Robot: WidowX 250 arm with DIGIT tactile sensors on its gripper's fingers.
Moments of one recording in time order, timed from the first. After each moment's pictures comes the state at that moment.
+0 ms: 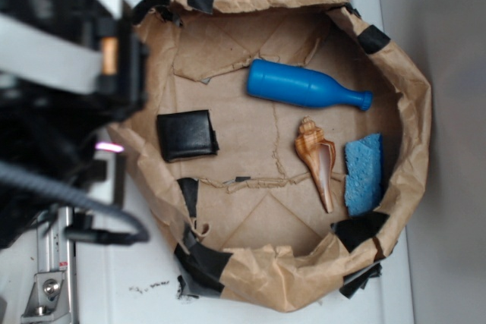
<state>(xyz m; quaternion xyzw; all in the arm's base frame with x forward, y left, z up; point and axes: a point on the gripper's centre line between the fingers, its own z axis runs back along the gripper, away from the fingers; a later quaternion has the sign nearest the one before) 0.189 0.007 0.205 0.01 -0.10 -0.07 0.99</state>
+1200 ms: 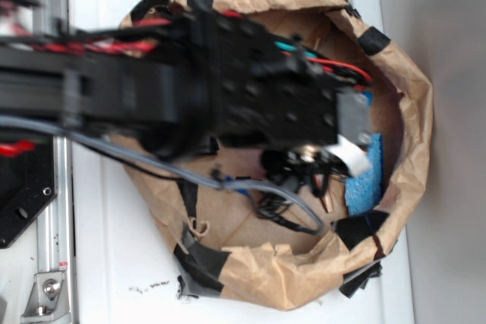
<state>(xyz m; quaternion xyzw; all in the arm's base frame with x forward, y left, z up) 0.311 -0.015 0.045 0.03 -0.09 -0.28 0.96</state>
